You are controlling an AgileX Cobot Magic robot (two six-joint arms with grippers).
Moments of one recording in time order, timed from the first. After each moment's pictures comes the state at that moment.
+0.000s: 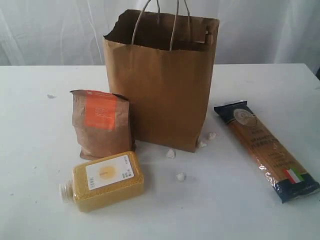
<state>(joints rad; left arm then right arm) -0.01 0.00 0.03 0.03 0.37 0.06 0.67 1.21 -1.18 0.31 -0.18 -0.23</state>
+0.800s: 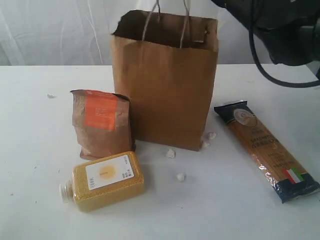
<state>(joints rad) -0.01 0.00 0.03 0.03 0.37 0.06 0.59 1.52 -1.18 0.94 -0.49 -0.57</state>
